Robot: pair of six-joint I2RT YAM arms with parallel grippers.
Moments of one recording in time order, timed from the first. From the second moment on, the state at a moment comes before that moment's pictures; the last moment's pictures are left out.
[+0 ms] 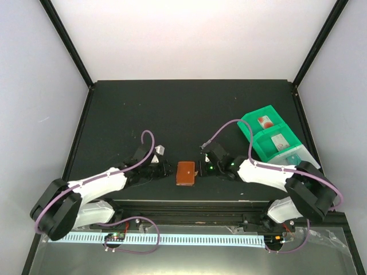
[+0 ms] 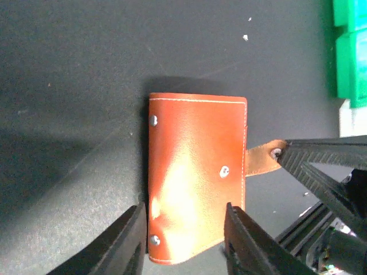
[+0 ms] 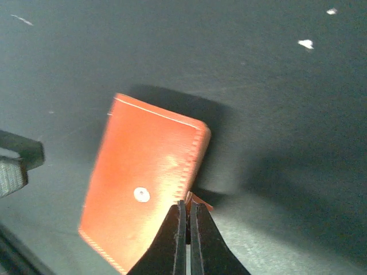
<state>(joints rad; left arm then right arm) -0.63 1.20 0.42 -0.03 0.36 -0.90 0.86 1.45 0.66 -0.14 -0.09 0.68</state>
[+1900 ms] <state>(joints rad) -0.54 1.28 0.31 0.14 0.46 -0.82 0.86 1.29 0.40 -0.03 0.21 0.78</state>
